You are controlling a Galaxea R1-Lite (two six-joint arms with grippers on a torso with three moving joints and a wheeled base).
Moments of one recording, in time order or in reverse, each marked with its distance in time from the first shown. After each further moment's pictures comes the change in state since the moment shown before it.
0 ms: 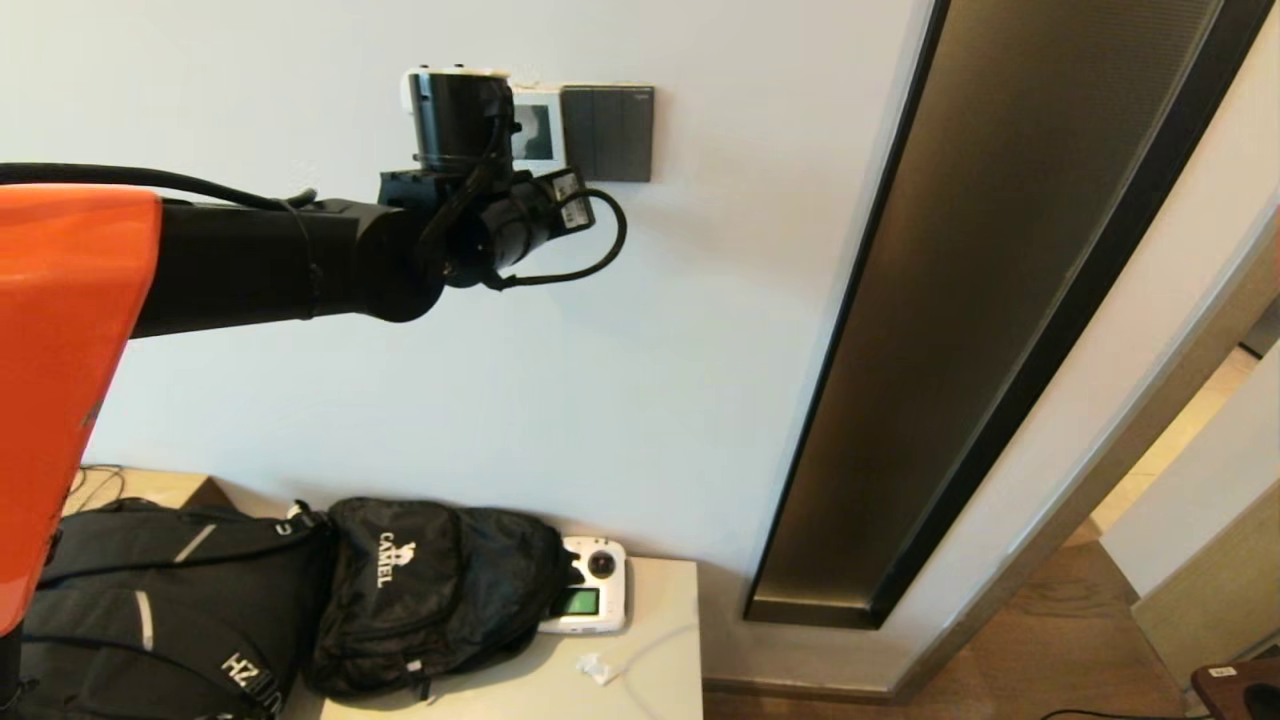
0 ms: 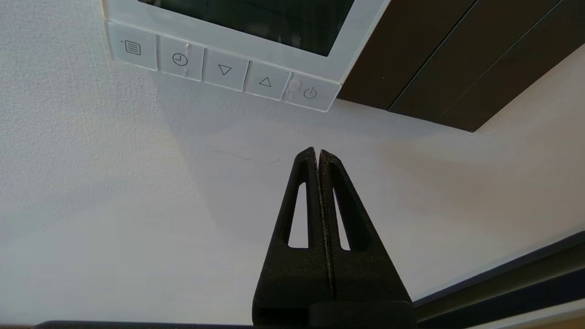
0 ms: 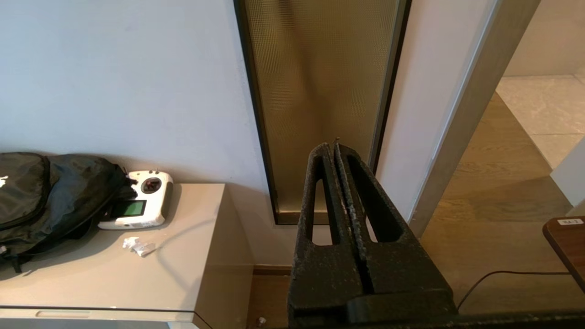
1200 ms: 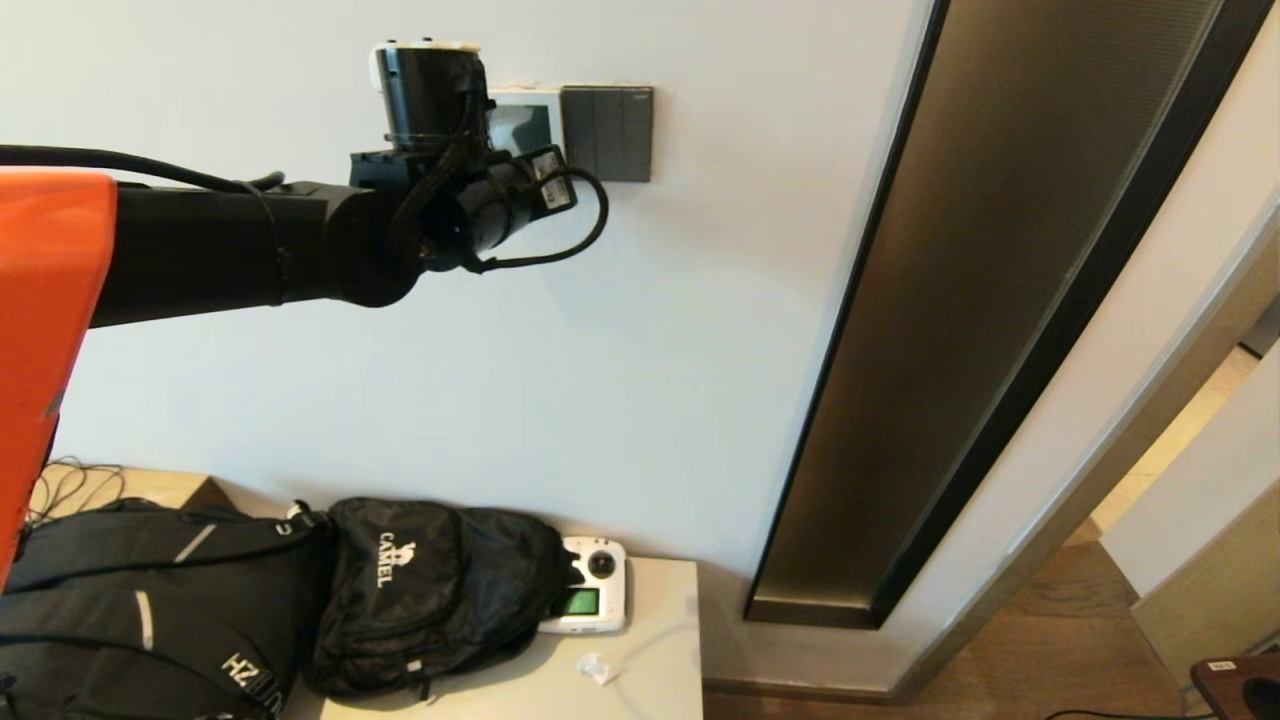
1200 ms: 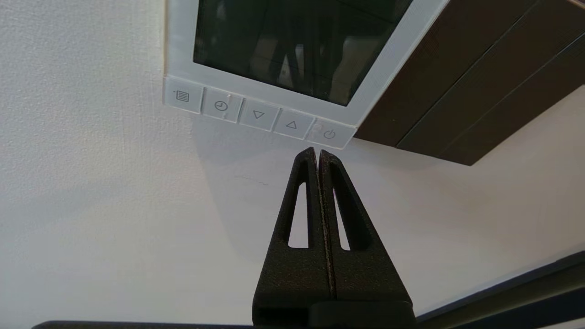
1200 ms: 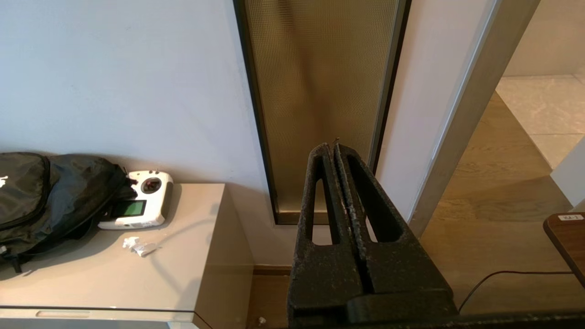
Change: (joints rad) left arm 0.027 -0.024 -0.007 -0.002 -0.002 -0.008; right arm 0.000 0.000 0.000 0.000 0.000 0.000
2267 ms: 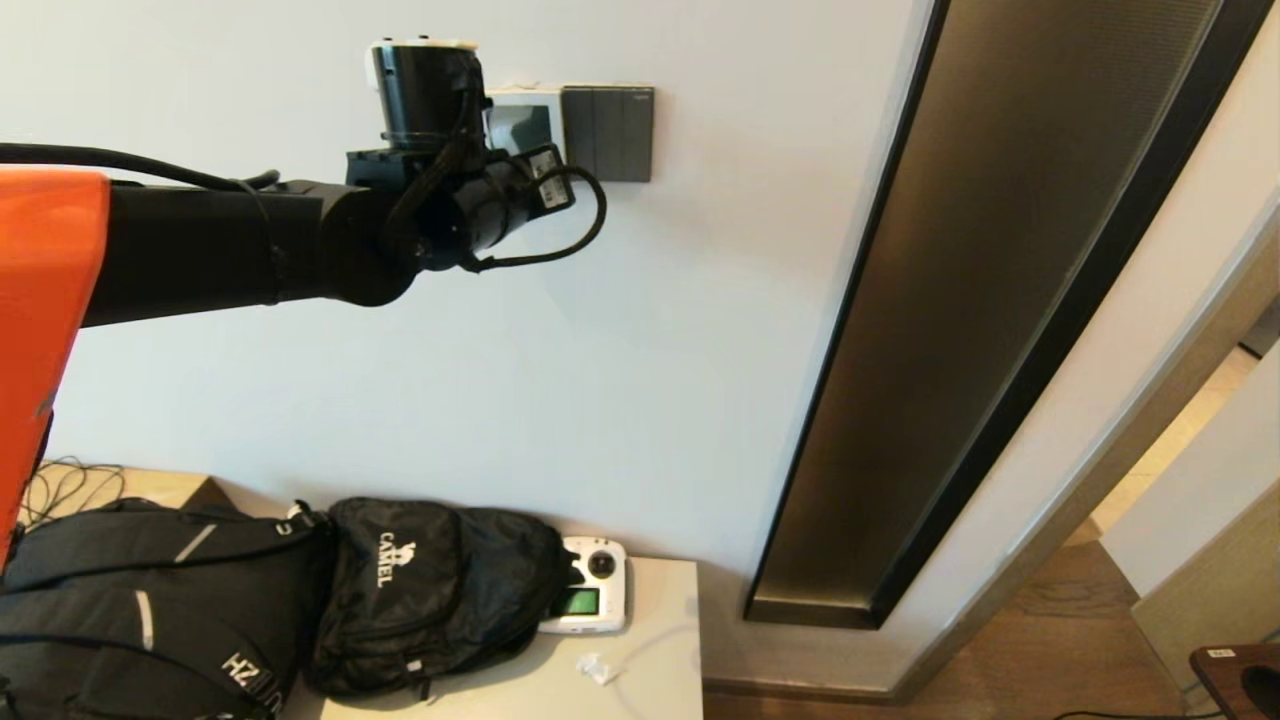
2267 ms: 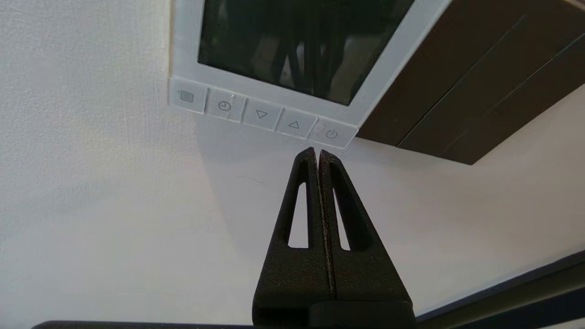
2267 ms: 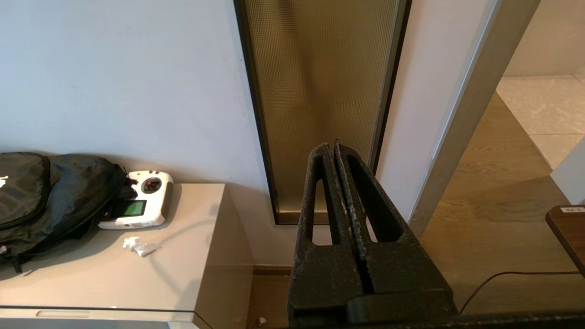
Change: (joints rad) left arm -0.002 -0.006 0.006 0.000 0.003 0.003; right arm 0.000 0.000 0.000 0.000 0.000 0.000
